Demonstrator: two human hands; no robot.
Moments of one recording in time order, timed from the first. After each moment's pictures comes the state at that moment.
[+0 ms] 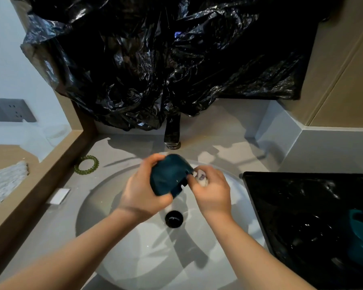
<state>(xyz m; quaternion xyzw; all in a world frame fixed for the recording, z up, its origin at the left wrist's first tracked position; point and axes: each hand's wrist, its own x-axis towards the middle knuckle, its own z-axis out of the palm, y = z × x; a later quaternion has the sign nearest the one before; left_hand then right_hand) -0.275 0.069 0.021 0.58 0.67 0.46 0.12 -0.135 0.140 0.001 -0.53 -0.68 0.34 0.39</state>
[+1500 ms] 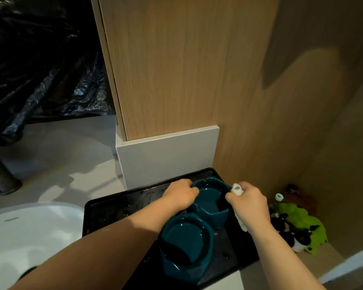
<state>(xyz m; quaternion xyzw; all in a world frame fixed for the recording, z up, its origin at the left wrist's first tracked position) 0.108 0.287 0.015 0.65 0.65 0.12 0.37 0.269 0.243 0.021 -0.76 -0.50 0.28 0.31</state>
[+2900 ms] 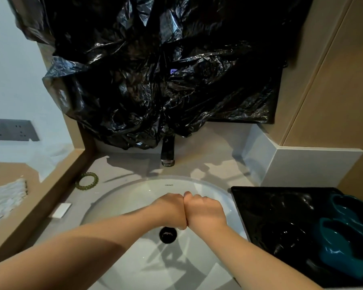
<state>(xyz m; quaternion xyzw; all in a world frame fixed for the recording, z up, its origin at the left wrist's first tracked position) -0.225 0.106 0.039 0.66 0.72 -0.07 0.20 -0.129 0.118 0.031 -0.49 -0.87 0.02 -0.02</state>
